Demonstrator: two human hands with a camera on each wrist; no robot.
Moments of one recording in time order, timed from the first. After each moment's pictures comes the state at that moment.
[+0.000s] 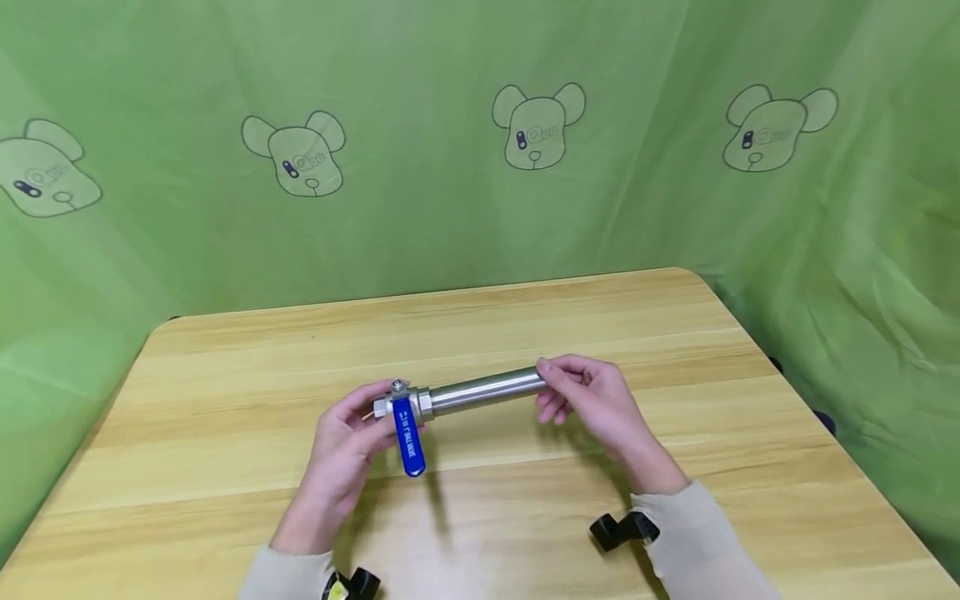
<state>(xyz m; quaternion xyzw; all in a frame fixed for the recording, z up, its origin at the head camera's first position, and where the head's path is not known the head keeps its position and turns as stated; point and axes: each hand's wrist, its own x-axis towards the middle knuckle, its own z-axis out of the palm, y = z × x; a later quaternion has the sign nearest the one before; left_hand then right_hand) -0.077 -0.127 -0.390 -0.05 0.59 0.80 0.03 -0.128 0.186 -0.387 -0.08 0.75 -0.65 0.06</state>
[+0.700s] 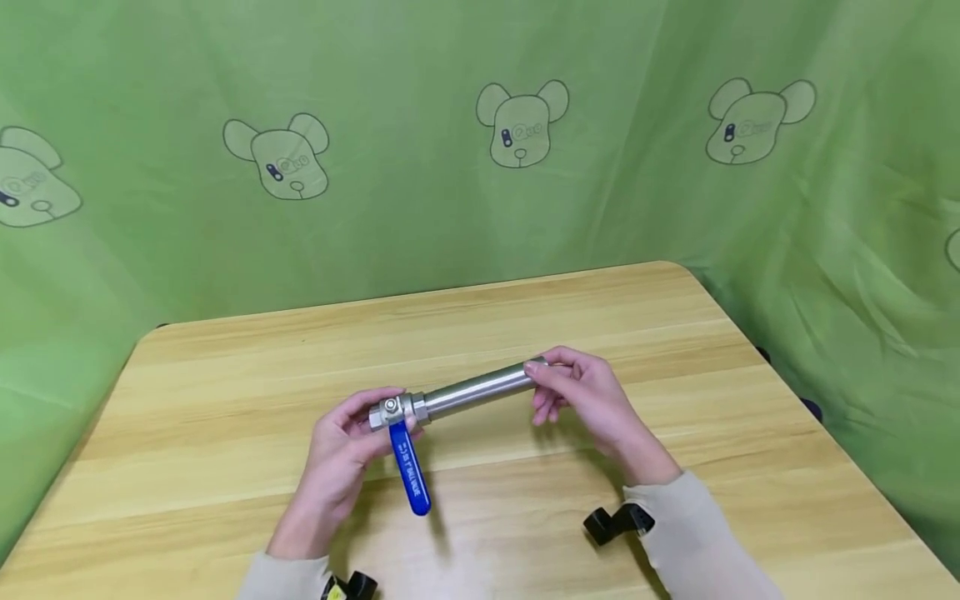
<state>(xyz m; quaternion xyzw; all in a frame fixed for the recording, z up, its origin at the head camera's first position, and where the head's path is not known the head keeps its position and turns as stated) -0.076 -0.125 -0.397 -0.04 0.58 0.81 0.06 -0.128 0.188 -0.387 -0.09 0.72 -0.69 0.08</state>
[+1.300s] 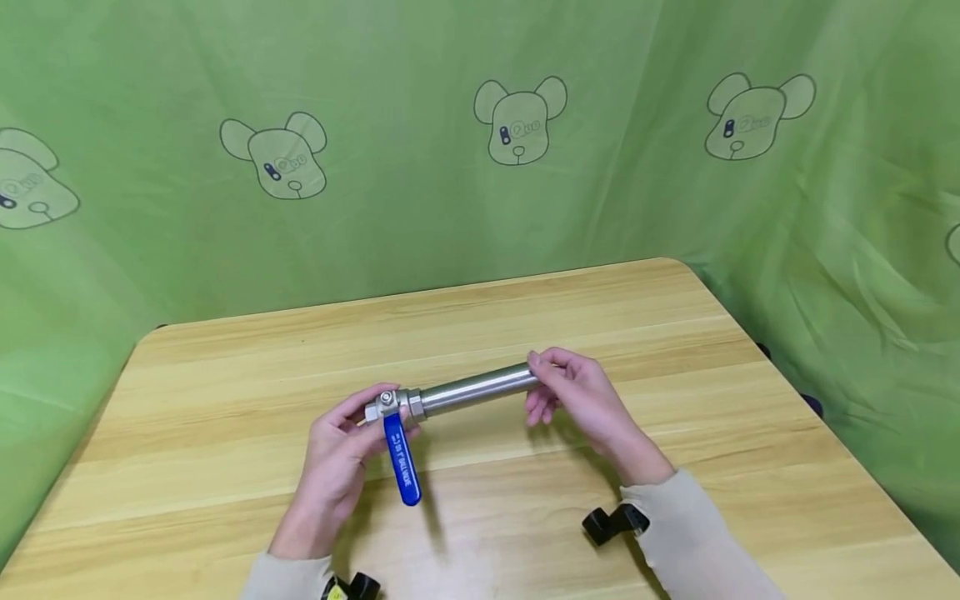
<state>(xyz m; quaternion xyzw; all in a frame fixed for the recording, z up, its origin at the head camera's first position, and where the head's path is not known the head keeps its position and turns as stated) -0.078 -0.124 -0.399 -0.06 0.57 0.82 0.03 -0.128 0.184 -0.393 -0.10 0.72 -0.68 0.08</state>
